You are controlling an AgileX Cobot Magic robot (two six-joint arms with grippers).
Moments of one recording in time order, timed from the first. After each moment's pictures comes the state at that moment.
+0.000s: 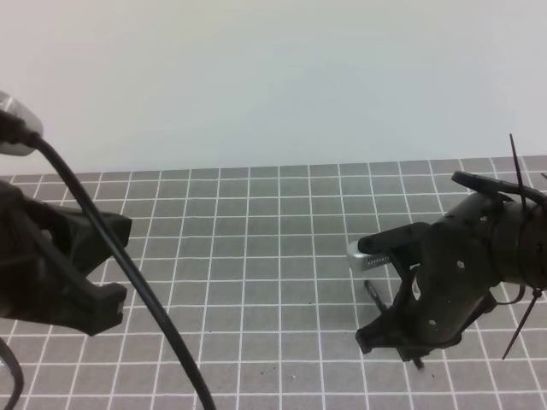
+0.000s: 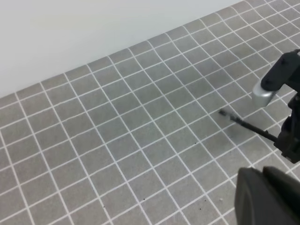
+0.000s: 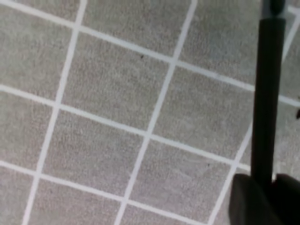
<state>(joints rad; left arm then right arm) -0.64 0.84 -0.99 -0.06 0.76 -0.07 0.60 1.77 -1.14 -0.20 0.68 0.30</state>
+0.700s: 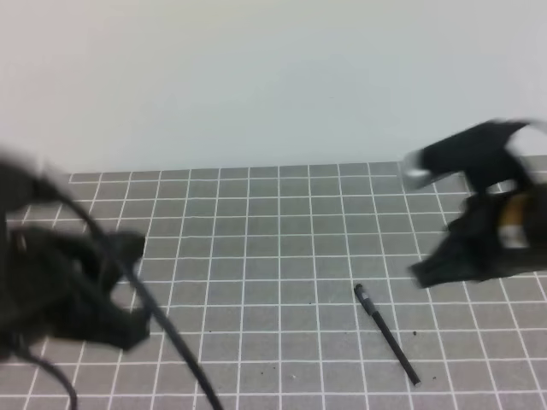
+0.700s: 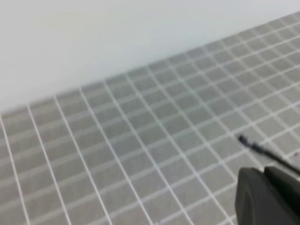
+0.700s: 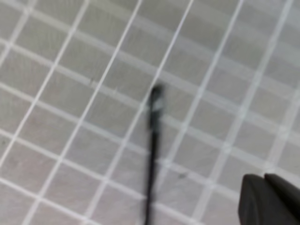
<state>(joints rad) -0.64 0.80 -0.77 0.06 0.49 -0.20 0.60 1.34 -1.03 -0.48 0.57 0.34</state>
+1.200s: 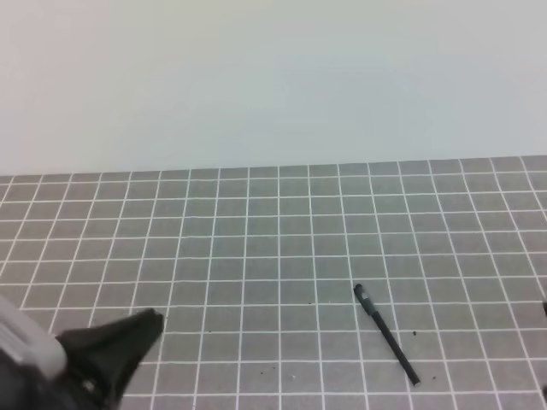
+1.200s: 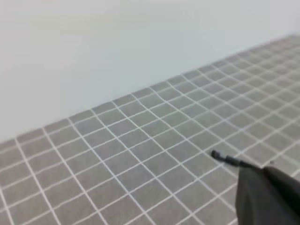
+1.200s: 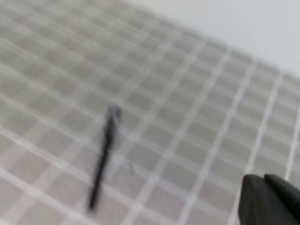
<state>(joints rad) -0.64 0.68 -0.32 0.14 -0.07 -0.26 0.60 0.84 -0.49 -1.15 0.26 0.88</state>
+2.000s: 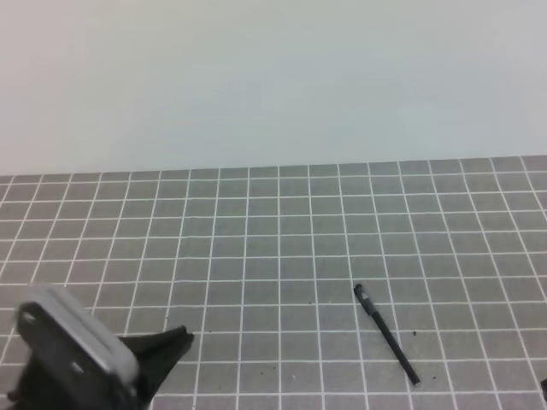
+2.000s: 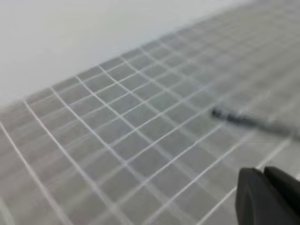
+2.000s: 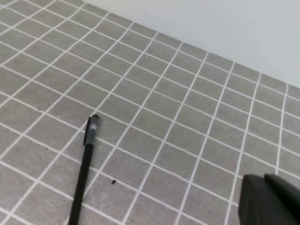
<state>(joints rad) -0.63 0.85 -0.25 0.23 -0.25 -0.09 0.60 0.81 -0.34 -1.81 0.23 1.47</state>
